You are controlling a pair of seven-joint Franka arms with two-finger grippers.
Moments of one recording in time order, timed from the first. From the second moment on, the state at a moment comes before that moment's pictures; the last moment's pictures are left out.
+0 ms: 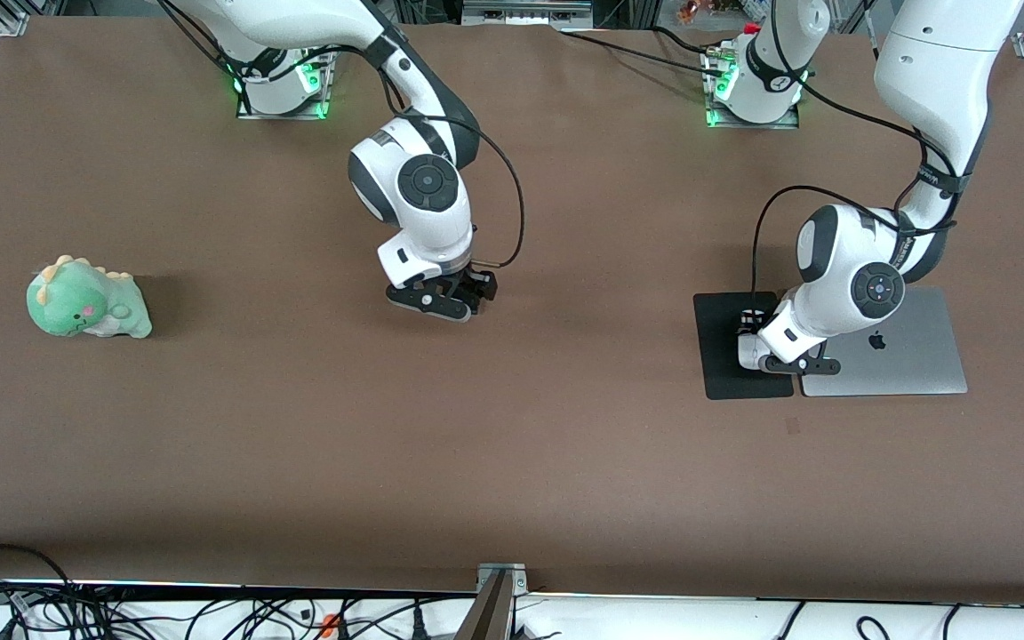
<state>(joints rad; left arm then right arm) -0.01 0.48 -0.09 -2.05 -0.04 2.38 -0.03 0.64 0.56 0.07 -1.69 -0.10 2.26 1.02</state>
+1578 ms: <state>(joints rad) 0.06 -0.04 -0.09 -1.79 -0.04 1.75 -0.03 0.66 0.61 0.07 -1.91 -0.13 2.59 0.92</state>
